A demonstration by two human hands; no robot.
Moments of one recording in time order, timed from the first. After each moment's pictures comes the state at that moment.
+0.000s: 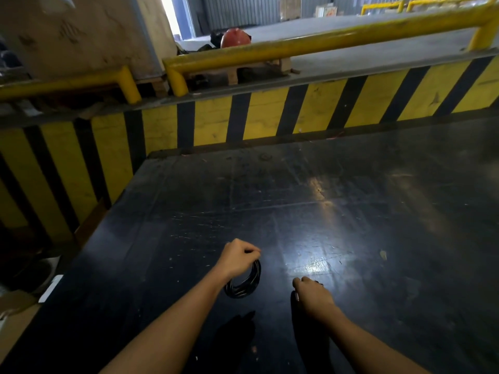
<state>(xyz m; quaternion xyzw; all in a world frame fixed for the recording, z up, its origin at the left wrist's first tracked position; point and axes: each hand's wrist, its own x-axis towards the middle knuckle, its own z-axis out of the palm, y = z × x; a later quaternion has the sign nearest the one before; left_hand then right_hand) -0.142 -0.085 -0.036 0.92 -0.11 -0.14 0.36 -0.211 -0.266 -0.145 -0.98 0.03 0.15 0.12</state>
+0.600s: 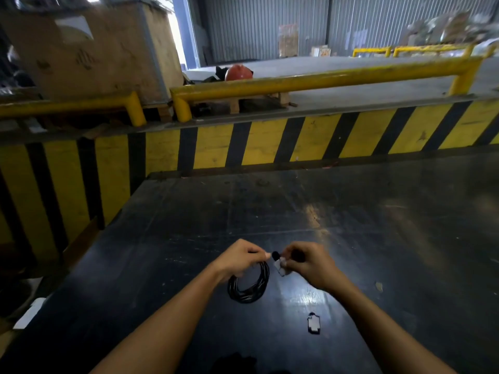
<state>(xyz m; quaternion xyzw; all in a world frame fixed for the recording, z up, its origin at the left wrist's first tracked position) -0.123 -0.100 0.020 0.85 -0.13 -0.22 0.45 -0.179 -0.292 -0.001 -0.87 -0.07 -0.04 0.49</state>
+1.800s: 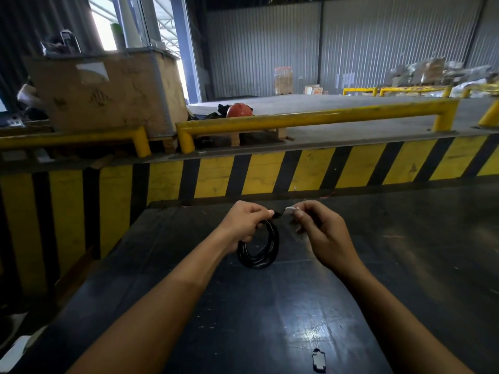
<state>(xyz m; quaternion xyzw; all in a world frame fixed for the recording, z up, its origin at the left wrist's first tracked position) -0.110 -0.117 0.151 0.79 -0.16 -0.11 0.58 -0.188 -0.282 0.126 -0.78 -0.13 -0.30 0.54</state>
